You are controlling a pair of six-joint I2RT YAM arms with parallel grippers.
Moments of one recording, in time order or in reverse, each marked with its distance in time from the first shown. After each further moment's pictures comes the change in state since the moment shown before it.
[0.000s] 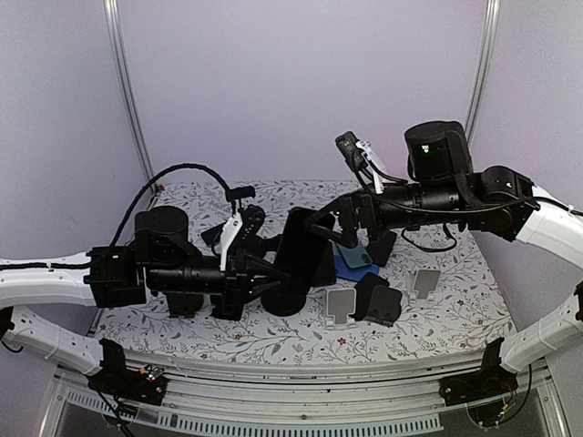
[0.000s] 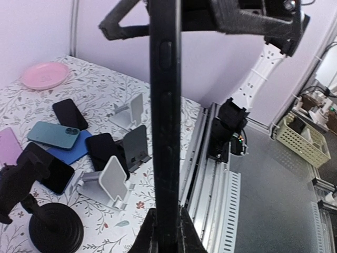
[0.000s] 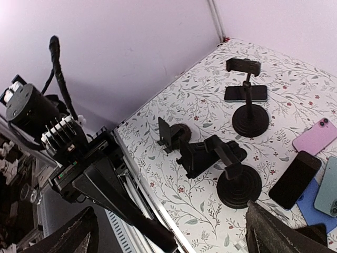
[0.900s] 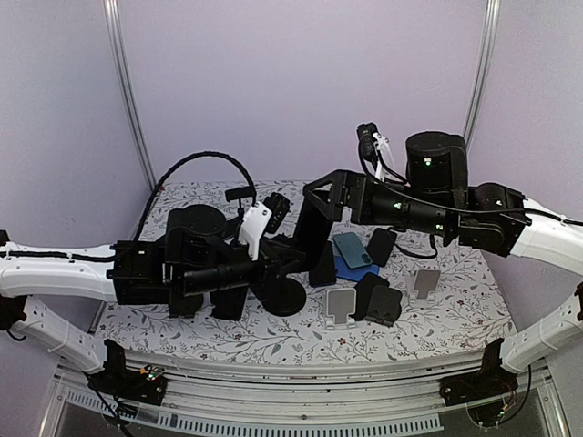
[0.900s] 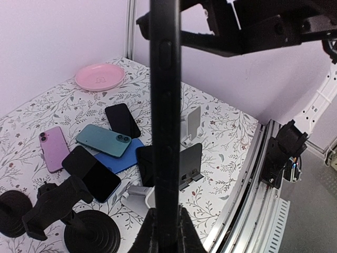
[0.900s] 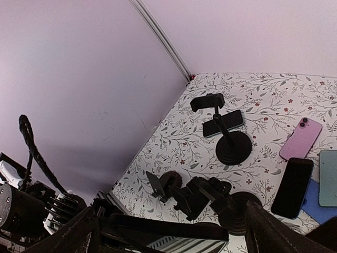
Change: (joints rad) left arm -0.083 0.176 0.142 -0.019 -0.420 0.007; right arm 0.050 -0.019 -0.109 0.244 0.359 0.278
